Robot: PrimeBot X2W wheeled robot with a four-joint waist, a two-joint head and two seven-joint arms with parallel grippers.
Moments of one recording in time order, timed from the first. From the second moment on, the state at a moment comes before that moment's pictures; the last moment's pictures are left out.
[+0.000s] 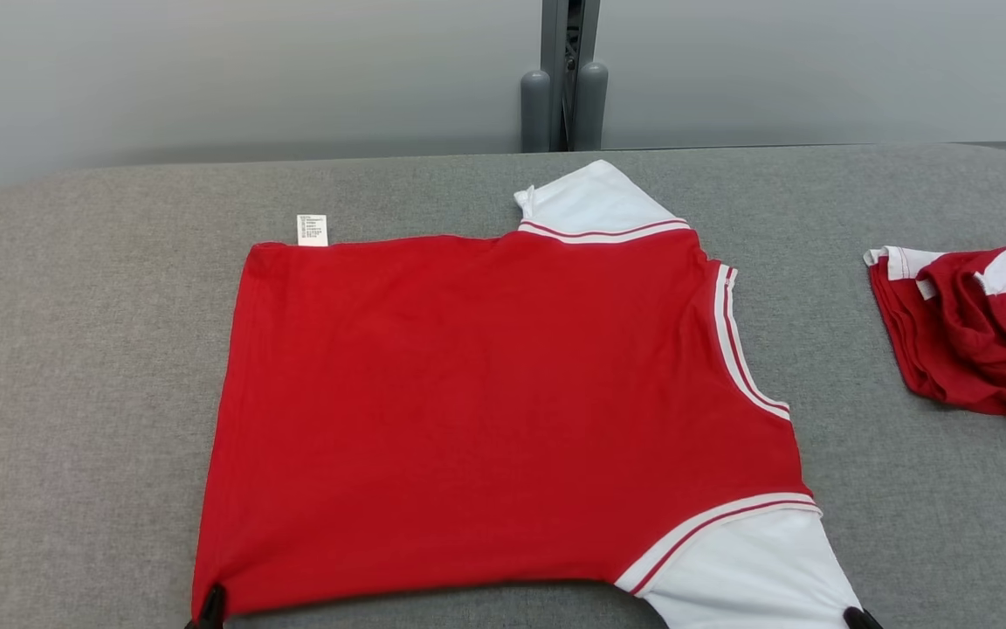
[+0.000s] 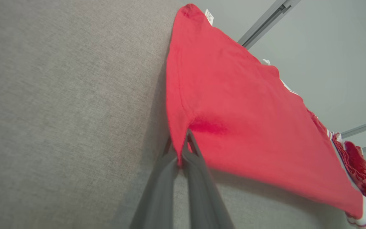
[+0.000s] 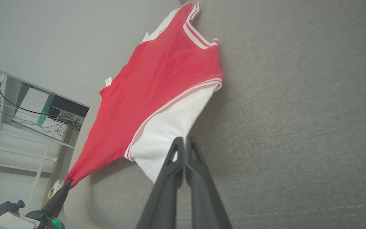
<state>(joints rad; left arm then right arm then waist) 0.25 0.27 -0.18 0.10 -0.92 0.01 -0.11 0.46 -0.11 -0.02 -0.28 0.89 0.13 0.30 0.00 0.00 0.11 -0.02</state>
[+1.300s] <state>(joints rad) -0.07 0.12 -0.12 0.20 -1.18 0.22 0.13 -0.08 -0.08 -0.01 0.18 0.77 0.13 0.31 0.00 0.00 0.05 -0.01</state>
